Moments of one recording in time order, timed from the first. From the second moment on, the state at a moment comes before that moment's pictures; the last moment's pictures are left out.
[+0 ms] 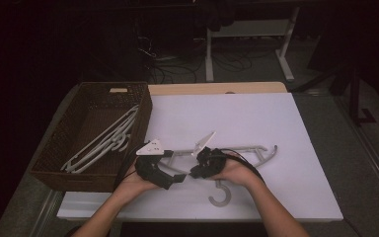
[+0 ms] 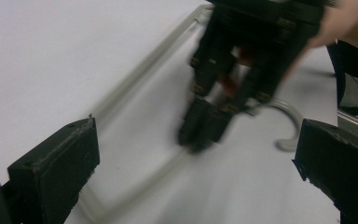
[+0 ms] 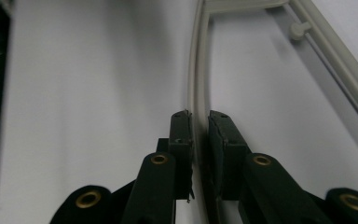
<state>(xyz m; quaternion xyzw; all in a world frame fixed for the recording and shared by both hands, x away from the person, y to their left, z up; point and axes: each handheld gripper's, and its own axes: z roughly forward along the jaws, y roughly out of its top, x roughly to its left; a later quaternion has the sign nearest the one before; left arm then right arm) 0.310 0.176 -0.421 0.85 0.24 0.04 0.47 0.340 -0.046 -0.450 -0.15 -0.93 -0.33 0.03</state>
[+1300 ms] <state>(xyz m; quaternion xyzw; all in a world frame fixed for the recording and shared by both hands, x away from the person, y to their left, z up) 0.309 0.171 -0.426 0.86 0.22 0.04 0.46 0.357 -0.213 -0.433 -0.45 -0.83 -0.30 -0.16</state>
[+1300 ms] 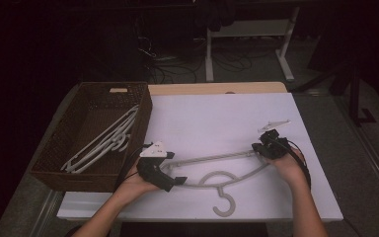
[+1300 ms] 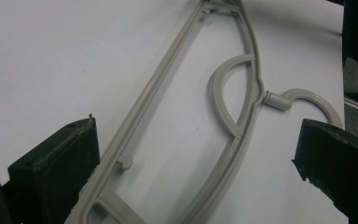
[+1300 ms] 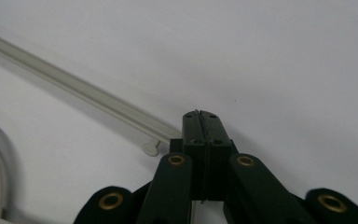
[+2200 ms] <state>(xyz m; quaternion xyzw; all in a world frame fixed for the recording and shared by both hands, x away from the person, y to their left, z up) 0.313 0.131 -0.442 0.92 0.13 0.00 0.36 0.369 -0.207 -0.442 -0.46 -0.83 -0.28 -0.14</state>
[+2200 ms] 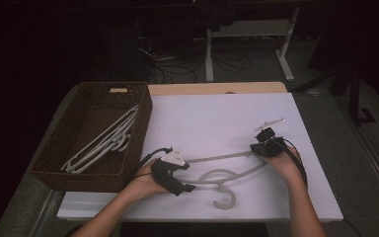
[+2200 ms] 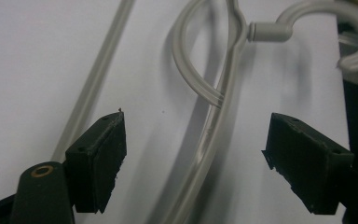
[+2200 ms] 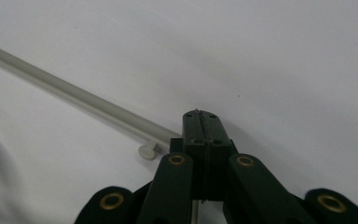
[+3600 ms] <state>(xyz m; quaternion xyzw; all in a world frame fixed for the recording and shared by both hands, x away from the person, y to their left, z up) 0.331 0.112 -0.400 0.92 0.15 -0.01 0.36 0.325 -0.232 -0.385 -0.44 -0.80 -0.38 -0.16</state>
